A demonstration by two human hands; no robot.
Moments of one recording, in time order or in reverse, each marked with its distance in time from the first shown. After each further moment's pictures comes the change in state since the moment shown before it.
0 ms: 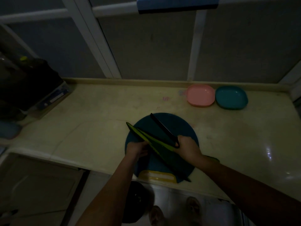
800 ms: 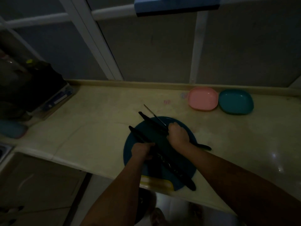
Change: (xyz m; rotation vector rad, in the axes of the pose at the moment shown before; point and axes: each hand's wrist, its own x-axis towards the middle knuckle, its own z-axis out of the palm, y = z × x) left_hand -0.001 0.014 0.037 0.192 0.142 -0.078; right_hand 0.063 -0.030 -0.015 -0.128 0.091 -0.002
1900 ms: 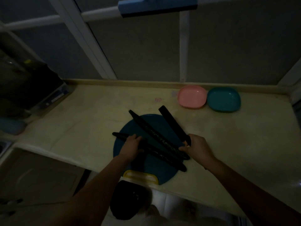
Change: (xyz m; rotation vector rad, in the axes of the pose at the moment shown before) left_hand -0.001 -0.018 -0.004 1.171 0.028 0.824; right_hand -0.076 0.109 -0.038 0.437 -0.046 0.009
